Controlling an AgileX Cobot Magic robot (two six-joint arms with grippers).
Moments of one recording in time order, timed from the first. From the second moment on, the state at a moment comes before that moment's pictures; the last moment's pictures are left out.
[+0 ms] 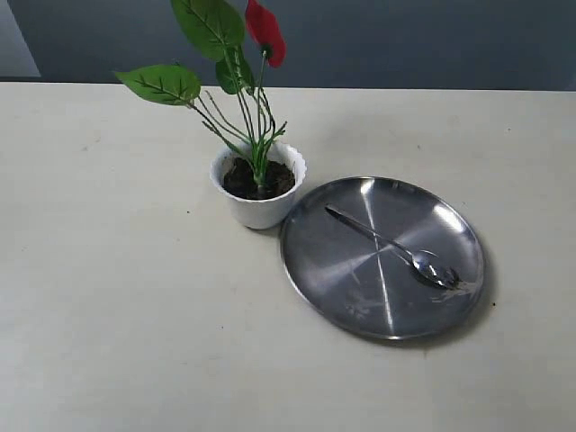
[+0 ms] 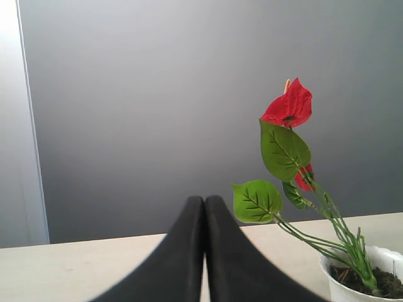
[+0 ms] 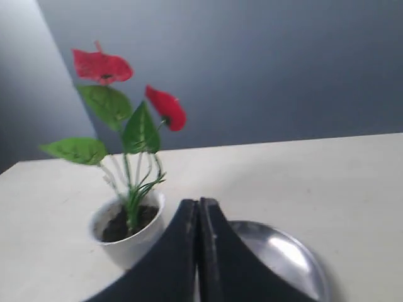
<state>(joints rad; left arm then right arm) -0.04 0.00 0.00 0.66 -0.15 -0.67 0.41 0.27 -0.29 0.34 0.24 -0.05</state>
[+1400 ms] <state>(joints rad) -0.04 0.00 0.00 0.66 -0.15 -0.67 0.18 0.00 0.00 0.03 0.26 0.01</state>
